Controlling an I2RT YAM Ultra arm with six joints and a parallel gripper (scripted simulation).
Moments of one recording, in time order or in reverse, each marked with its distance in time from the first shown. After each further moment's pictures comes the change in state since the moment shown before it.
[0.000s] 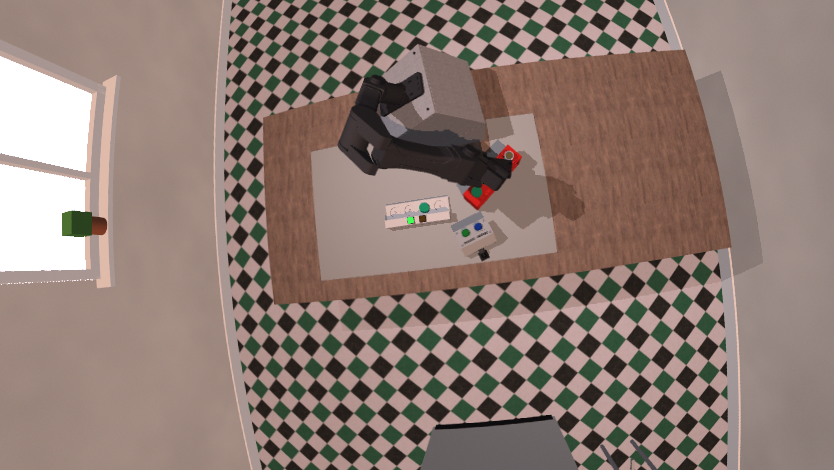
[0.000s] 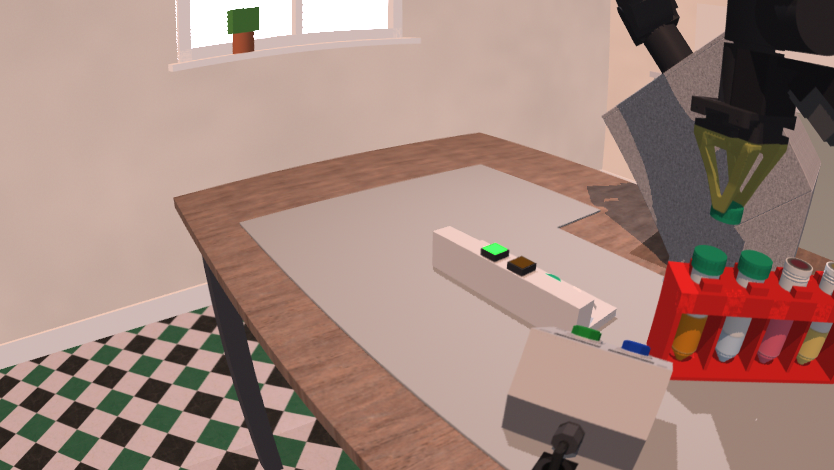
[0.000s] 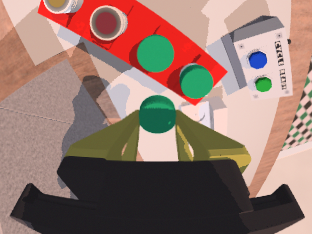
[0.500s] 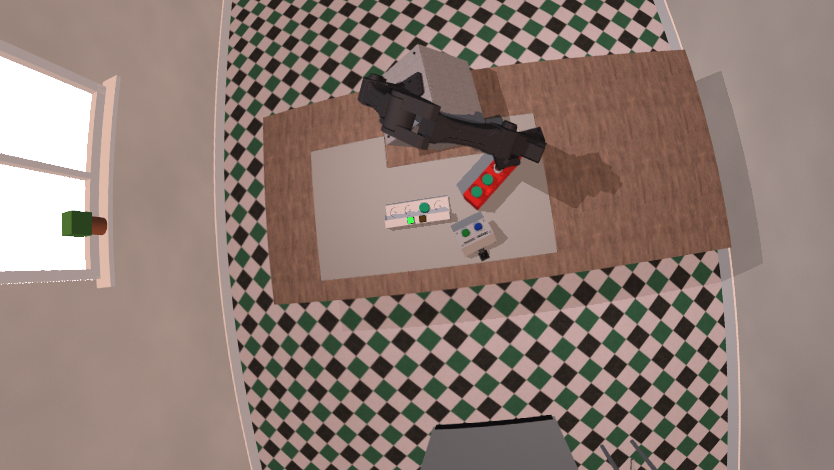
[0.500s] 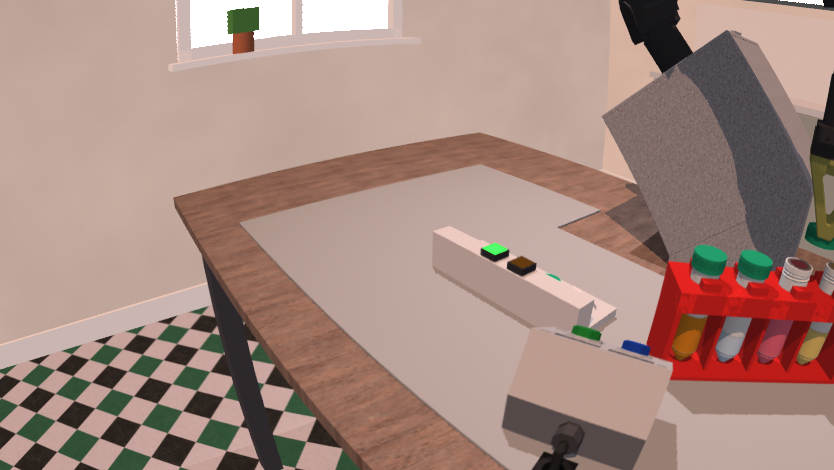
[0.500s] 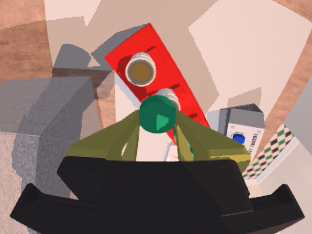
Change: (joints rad) arm 0.243 0.280 0.274 -0.097 -0.101 -0.162
